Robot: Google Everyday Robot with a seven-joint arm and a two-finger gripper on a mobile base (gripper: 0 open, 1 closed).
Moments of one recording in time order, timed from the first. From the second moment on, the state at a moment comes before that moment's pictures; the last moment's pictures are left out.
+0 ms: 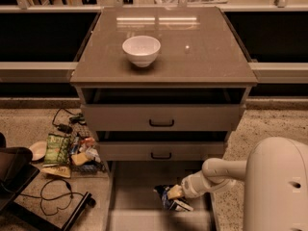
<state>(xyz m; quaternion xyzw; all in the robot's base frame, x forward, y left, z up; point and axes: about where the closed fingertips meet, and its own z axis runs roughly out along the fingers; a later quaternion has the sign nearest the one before) 0.492 -0.097 0.295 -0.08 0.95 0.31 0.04</state>
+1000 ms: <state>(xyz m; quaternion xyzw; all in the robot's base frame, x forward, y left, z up) 0.489 -0.092 0.292 -0.08 0.94 0.32 0.03</state>
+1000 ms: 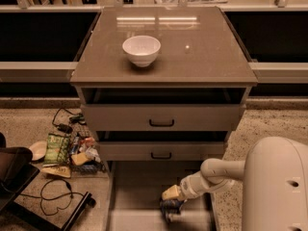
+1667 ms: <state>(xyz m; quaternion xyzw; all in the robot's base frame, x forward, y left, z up) 0.488 -0.091 0.291 -0.08 0.94 0.32 0.03</state>
